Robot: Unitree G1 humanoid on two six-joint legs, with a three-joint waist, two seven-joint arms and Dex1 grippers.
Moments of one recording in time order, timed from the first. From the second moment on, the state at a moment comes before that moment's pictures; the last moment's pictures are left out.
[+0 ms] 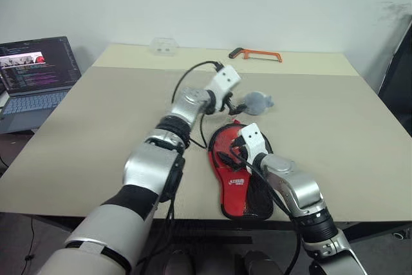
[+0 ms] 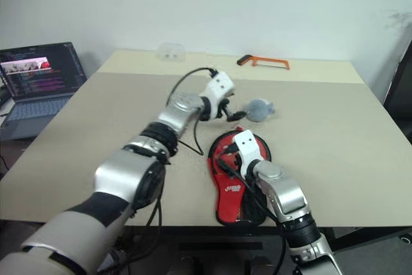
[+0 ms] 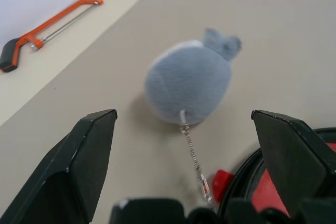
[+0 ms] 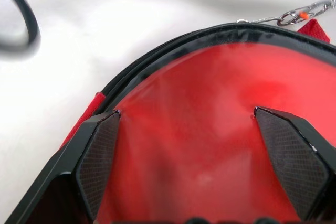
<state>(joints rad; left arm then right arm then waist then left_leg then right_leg) -1.34 0.22 -0.01 1.25 0.13 0.01 -0.85 -0.44 -0.11 0.19 -0.12 0.16 0.82 0.38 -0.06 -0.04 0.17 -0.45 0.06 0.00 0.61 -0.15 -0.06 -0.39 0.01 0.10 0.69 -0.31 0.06</state>
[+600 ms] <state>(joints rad) -0.70 0.22 -0.08 0.40 -0.12 0.38 -1.09 -0.59 -0.33 -0.10 -0.26 0.47 1.03 0.52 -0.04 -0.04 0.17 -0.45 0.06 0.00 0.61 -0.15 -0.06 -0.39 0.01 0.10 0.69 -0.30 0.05</state>
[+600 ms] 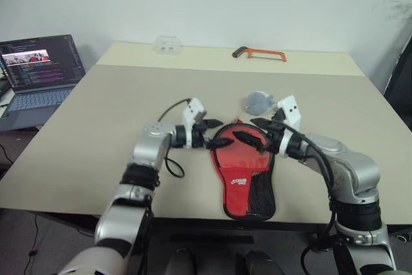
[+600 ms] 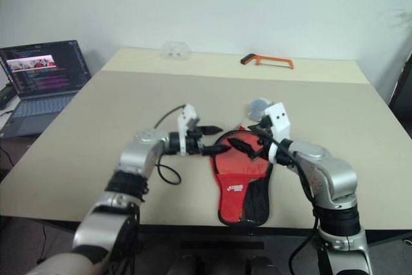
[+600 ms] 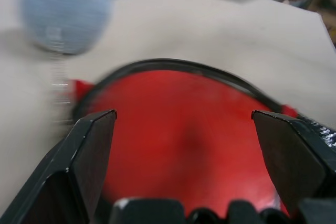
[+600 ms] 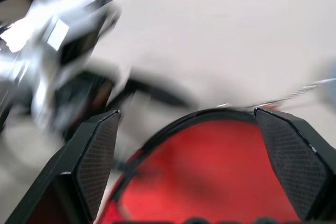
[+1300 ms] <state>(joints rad) -0.55 0.12 -0.16 0.23 -0.12 0.45 -0.77 -1.08 -0.25 -0.18 0.98 0.24 0.24 0.28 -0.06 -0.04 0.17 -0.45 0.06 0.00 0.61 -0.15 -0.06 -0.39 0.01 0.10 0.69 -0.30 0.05</state>
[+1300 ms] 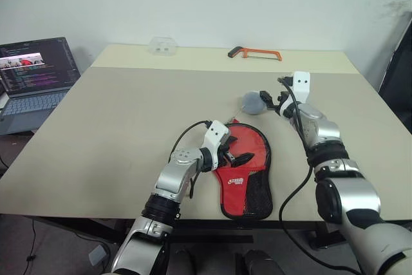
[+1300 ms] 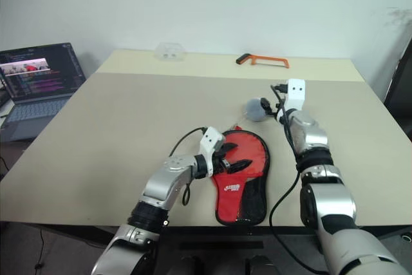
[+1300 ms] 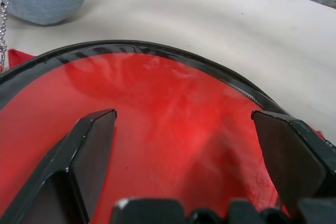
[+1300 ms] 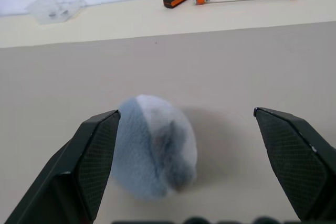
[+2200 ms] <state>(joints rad) -0.52 0.15 -0.17 0.12 -0.12 0.54 -0.72 -1.18 -0.15 -0.21 1.32 0.14 0.04 0.16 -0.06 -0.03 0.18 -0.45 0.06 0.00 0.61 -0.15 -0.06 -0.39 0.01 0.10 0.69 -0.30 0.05</state>
